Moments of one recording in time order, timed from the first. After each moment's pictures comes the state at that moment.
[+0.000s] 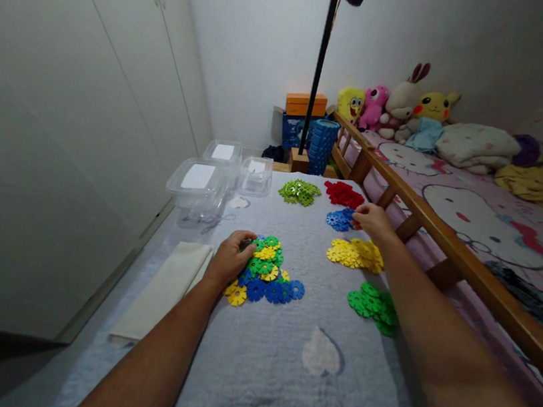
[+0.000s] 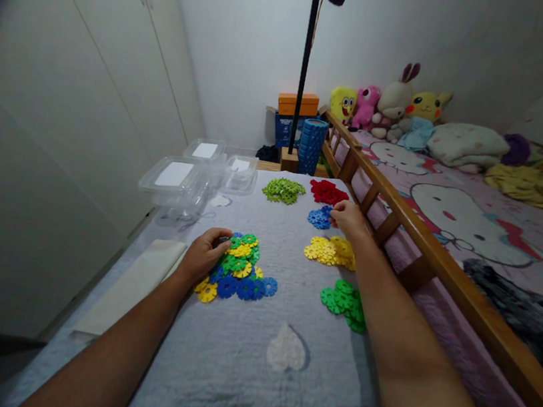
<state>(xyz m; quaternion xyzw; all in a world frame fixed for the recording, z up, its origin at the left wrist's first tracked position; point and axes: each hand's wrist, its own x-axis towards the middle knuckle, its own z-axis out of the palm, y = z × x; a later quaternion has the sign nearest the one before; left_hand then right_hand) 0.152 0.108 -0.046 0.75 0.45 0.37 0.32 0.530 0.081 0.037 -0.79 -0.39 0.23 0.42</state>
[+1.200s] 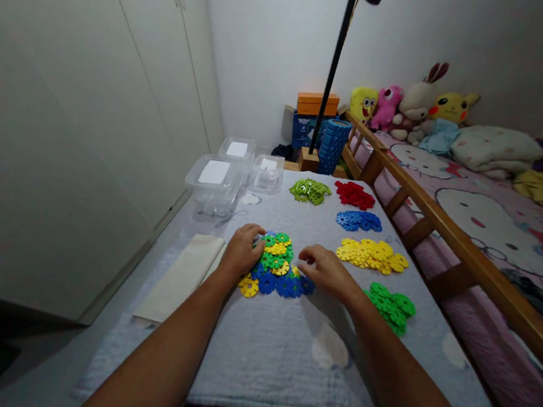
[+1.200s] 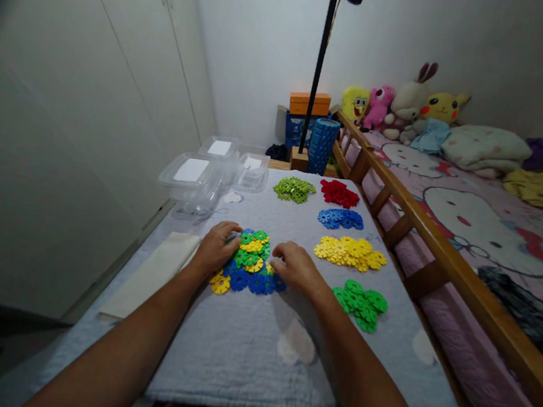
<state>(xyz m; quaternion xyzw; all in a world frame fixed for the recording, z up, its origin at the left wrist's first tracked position) 0.151 0.103 -0.033 0.80 0.45 0.33 0.20 0.376 0.003 0.014 -0.63 -0.72 0.21 0.23</state>
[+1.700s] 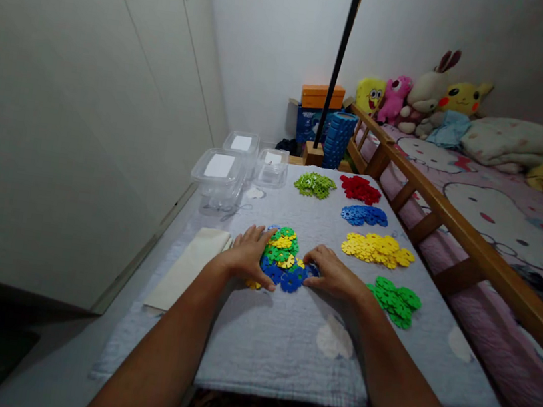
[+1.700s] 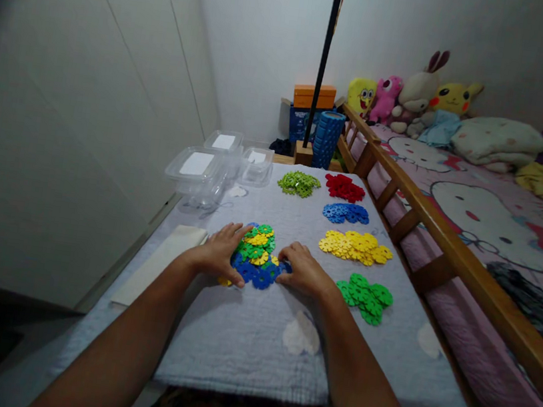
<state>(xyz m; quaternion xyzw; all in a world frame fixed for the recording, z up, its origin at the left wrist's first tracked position) 0.134 0.080 -0.001 0.88 0.42 -0.02 0.23 0.385 -0.012 -0.011 -0.59 -0.76 0.21 0.17</state>
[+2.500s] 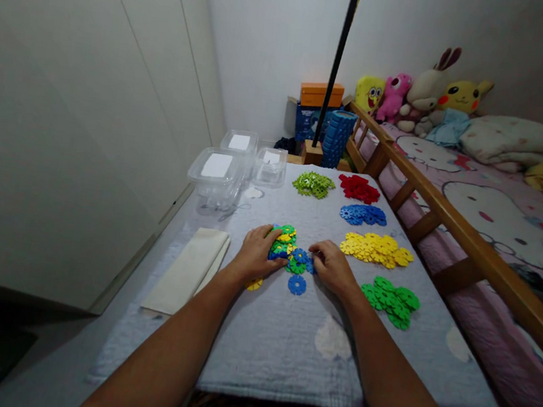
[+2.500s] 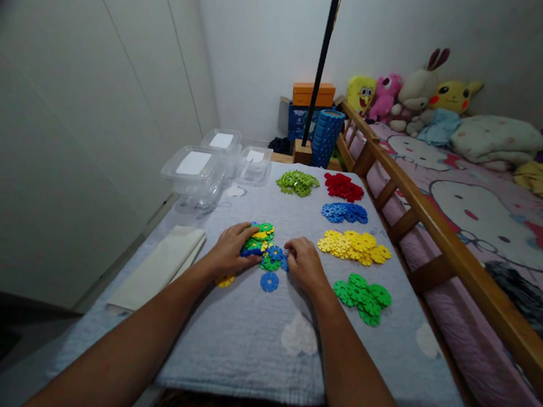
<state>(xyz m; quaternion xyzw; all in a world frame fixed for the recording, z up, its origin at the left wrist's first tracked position) 0.162 0.080 -0.028 0.88 0.41 0.17 0.17 0.389 0.001 -0.031 -0.63 -0.69 0.14 0.32</state>
